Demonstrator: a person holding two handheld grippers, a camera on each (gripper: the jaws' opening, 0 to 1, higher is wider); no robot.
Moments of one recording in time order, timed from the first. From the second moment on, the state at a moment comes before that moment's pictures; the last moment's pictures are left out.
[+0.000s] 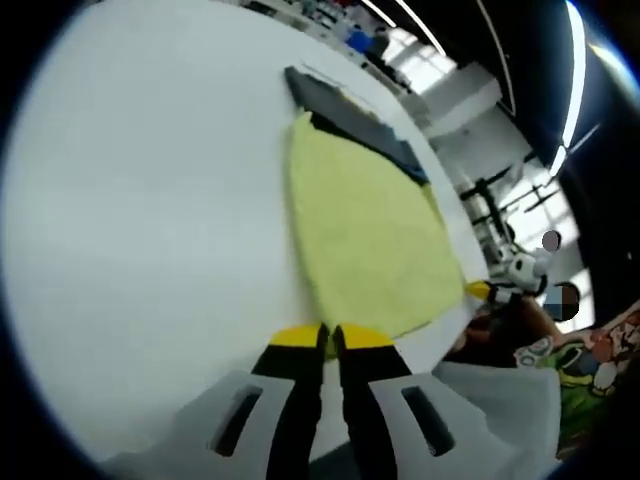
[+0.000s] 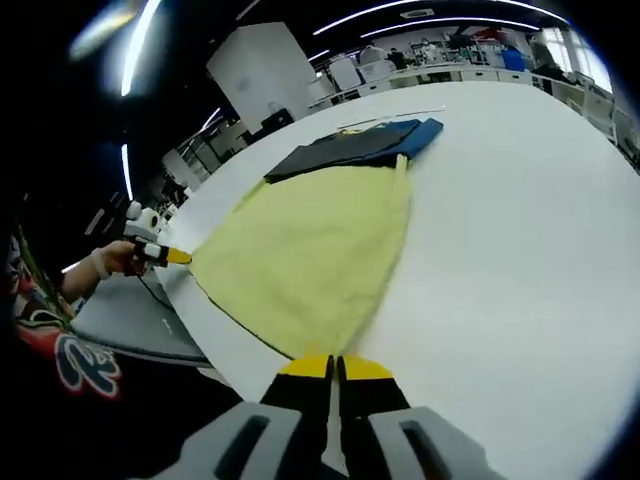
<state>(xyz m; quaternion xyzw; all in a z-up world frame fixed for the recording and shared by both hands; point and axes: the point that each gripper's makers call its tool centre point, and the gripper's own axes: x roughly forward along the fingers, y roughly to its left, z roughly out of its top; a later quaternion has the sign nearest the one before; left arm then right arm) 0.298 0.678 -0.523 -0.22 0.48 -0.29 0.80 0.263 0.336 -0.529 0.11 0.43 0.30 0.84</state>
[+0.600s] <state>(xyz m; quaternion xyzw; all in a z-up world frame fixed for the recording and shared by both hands) 0.296 0.674 -0.469 -0.25 0.44 -0.33 0.80 0.276 0.333 -0.471 0.13 0.41 0.34 0.84</state>
